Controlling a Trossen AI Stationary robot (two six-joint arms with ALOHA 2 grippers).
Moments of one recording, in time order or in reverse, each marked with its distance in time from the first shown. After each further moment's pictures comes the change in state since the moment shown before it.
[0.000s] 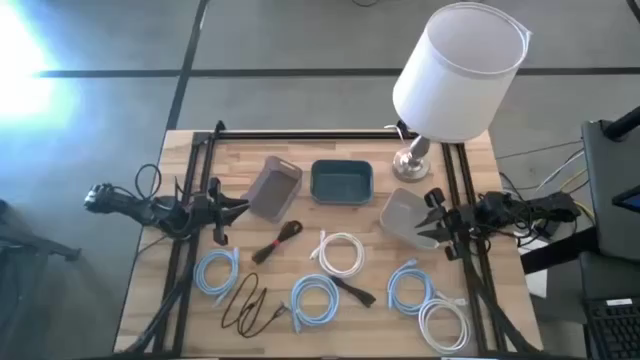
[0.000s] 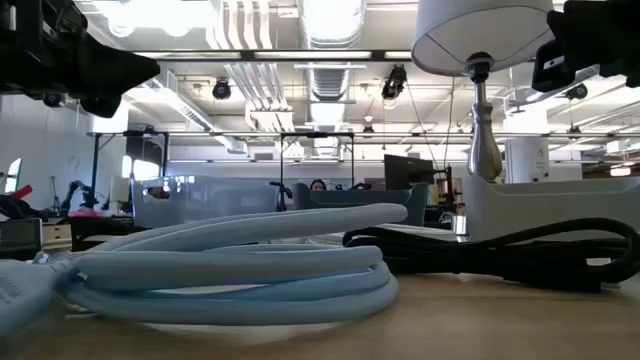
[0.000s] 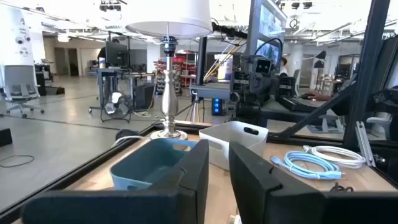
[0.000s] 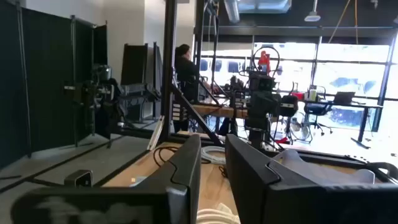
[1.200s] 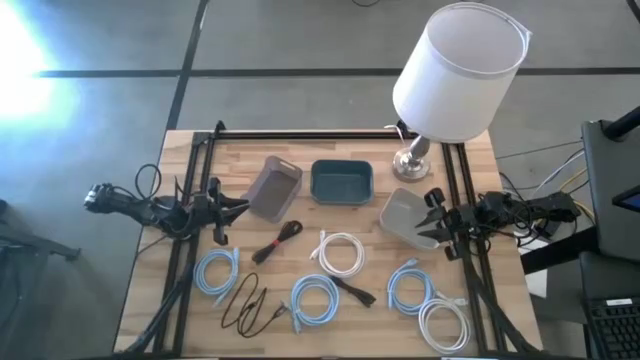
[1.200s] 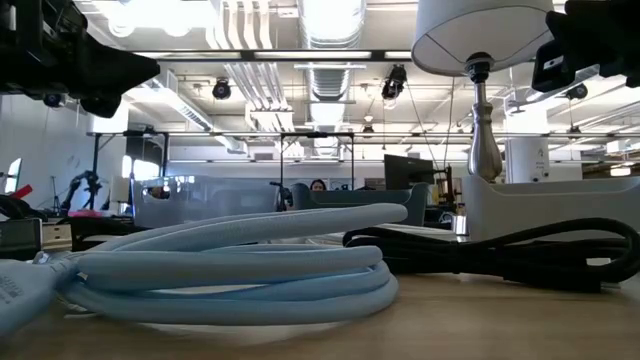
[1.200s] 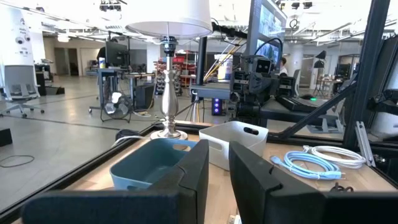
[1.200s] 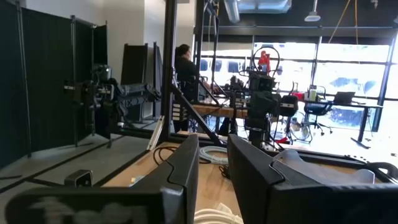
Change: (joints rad) left arm 0.000 0.000 0.000 0.000 0.000 0.000; right arm 0.000 0.000 0.000 0.000 0.000 0.000
